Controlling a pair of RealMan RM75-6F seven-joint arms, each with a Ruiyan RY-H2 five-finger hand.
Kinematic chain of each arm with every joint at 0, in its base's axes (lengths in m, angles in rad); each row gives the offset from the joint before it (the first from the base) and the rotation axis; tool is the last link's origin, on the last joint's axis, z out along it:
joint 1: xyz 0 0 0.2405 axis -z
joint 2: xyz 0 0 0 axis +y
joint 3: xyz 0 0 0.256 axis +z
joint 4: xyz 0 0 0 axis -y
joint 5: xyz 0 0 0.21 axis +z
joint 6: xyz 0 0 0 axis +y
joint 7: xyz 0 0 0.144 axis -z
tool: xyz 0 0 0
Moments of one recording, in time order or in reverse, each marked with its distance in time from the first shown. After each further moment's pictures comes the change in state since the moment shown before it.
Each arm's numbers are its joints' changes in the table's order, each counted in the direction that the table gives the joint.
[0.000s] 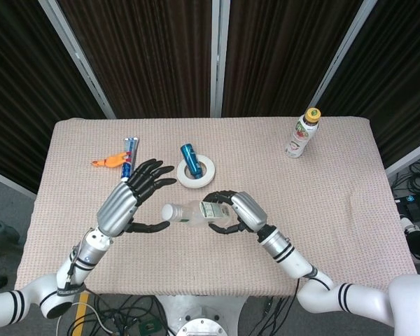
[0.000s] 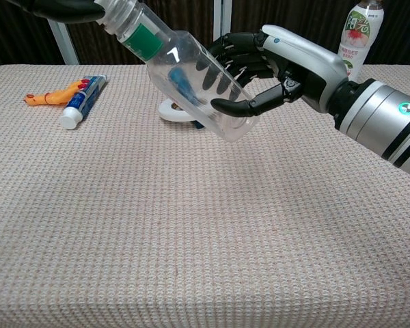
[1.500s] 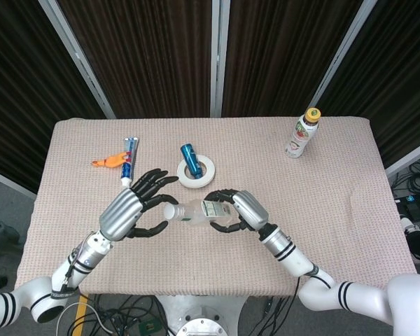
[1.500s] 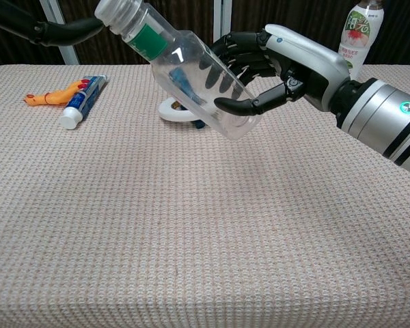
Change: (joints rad) left arm 0.010 0.057 0.053 0.040 -0.006 -0.072 -0.022; right arm -0.008 -0.004 -0.007 -0.036 -0.011 0.012 -0.036
